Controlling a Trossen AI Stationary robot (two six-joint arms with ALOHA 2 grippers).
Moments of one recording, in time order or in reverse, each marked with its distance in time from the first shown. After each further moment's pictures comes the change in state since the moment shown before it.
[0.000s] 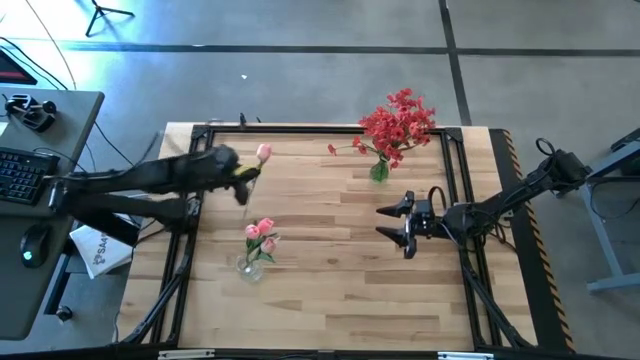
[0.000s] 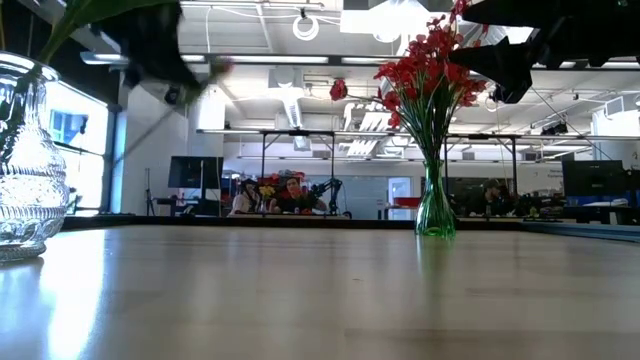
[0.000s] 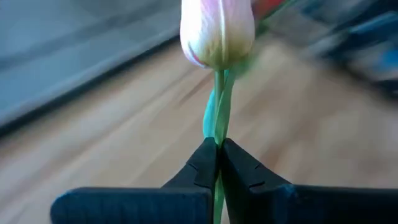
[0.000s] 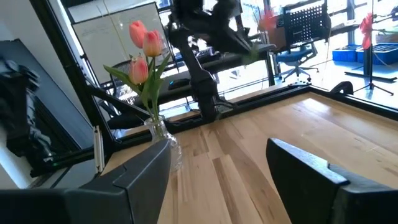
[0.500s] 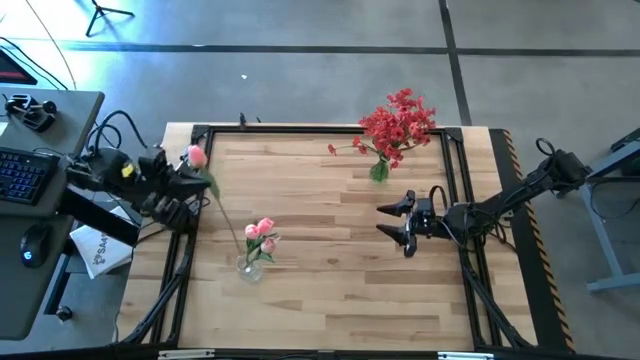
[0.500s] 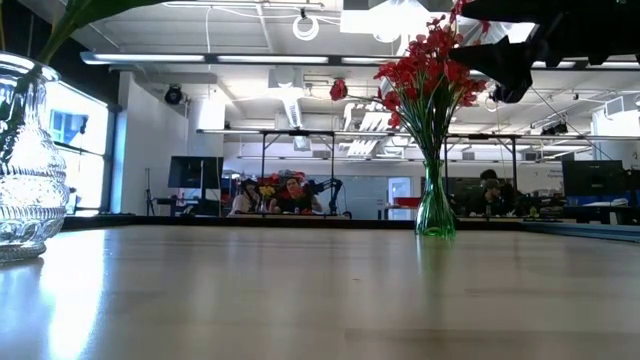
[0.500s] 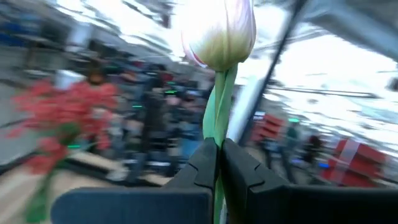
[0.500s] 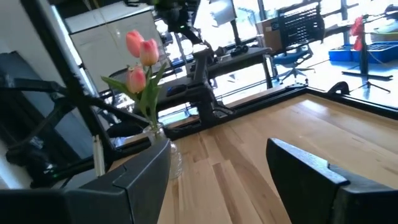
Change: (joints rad) left arm -0.510 -0.403 0.024 0.405 0.021 0.110; right arm 0.000 0.000 0.000 0.020 0.023 0.023
